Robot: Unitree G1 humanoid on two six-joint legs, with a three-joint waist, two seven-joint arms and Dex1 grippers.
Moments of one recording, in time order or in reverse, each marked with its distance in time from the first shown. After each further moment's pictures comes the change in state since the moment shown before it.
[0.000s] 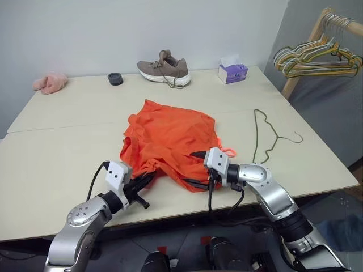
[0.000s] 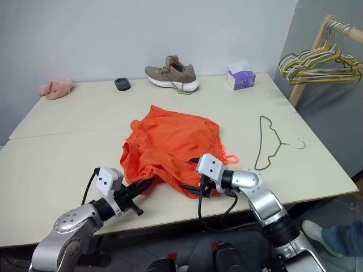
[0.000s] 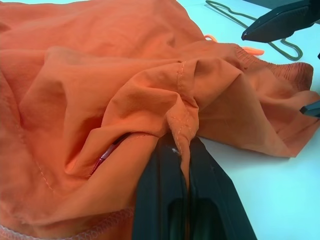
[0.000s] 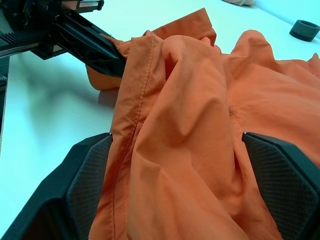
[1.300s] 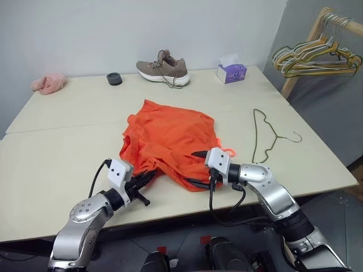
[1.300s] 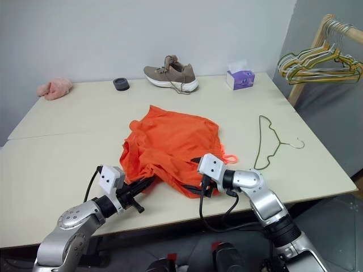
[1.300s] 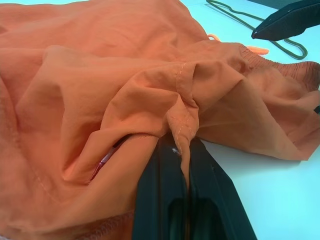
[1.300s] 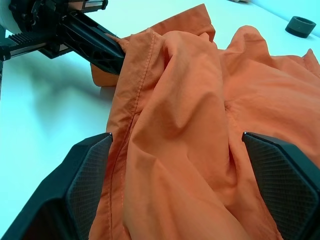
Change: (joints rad) left arm -0.040 -0.011 -0.010 0.063 0.032 -0.030 -0.029; right arm 0.001 -0.012 -0.002 0.000 -0.002 -0.002 -0.004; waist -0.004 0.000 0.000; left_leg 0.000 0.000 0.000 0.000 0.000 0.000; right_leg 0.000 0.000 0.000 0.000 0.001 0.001
